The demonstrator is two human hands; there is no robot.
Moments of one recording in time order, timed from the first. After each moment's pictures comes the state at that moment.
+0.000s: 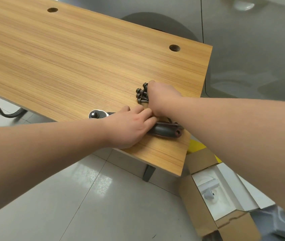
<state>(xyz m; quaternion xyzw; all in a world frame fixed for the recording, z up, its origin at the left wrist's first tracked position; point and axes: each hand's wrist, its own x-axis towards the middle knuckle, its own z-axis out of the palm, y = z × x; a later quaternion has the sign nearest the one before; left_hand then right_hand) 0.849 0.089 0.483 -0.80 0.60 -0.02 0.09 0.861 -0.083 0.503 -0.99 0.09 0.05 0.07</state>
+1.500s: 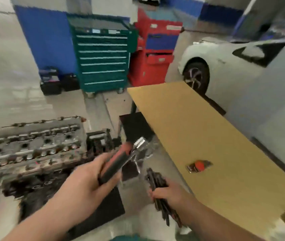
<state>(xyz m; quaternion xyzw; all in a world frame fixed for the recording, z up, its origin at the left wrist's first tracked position) -0.270 0.196 0.847 -0.04 0.93 0.35 -0.10 -0.390 0.435 0.757 0.04 0.73 -0.54 0.41</state>
